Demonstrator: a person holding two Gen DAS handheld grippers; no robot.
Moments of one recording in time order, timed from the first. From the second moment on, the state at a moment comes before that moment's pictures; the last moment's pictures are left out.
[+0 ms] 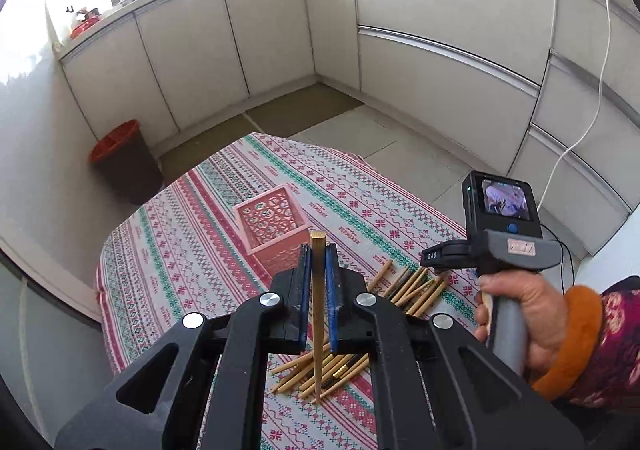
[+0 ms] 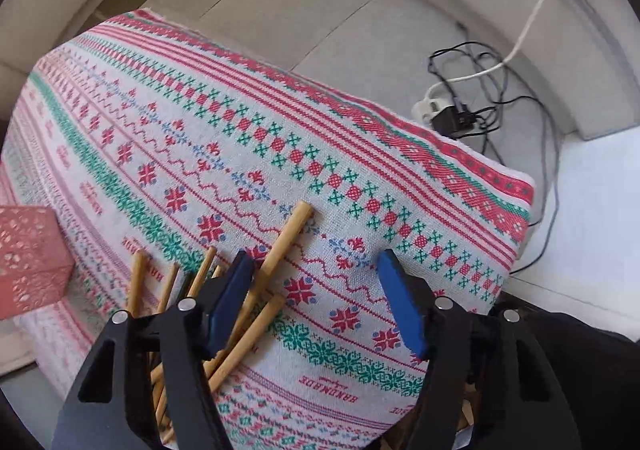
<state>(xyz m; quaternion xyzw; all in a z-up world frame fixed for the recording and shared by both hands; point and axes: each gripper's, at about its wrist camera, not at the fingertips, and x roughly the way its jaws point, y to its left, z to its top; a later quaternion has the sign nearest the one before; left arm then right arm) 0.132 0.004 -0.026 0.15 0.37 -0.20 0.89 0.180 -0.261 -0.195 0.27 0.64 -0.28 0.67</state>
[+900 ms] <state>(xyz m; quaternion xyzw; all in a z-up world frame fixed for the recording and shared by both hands) 0.124 0.029 0.016 0.07 0.32 -0.21 0.92 0.174 -0.300 -0.109 0.42 0.48 -0.08 0.77</state>
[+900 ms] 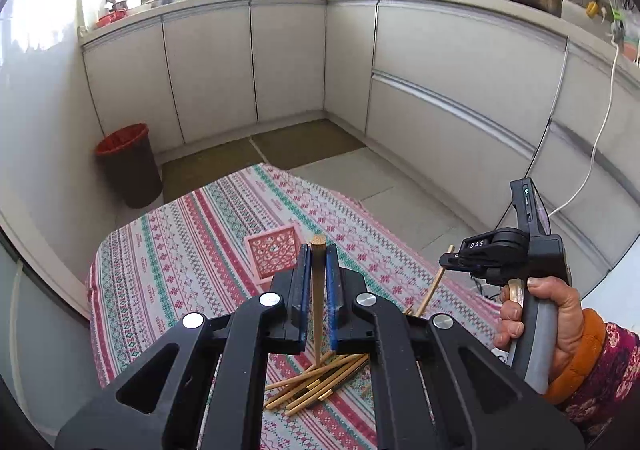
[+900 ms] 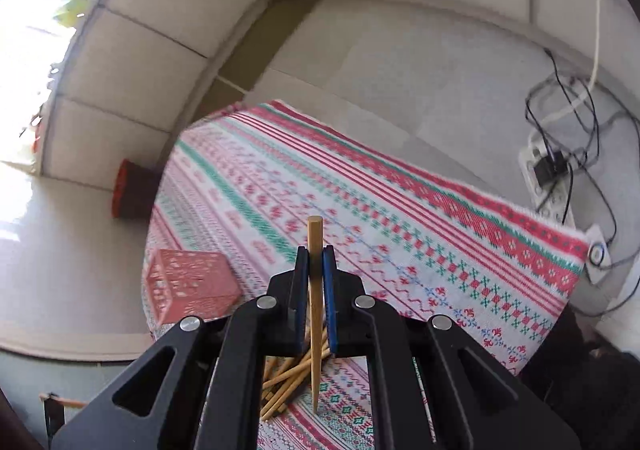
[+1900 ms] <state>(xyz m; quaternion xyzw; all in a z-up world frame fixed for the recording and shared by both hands) 0.198 0.056 0.074 -0.05 0.22 -0.10 0.97 0.221 -0.215 0.102 0.25 0.24 0.06 0.94</state>
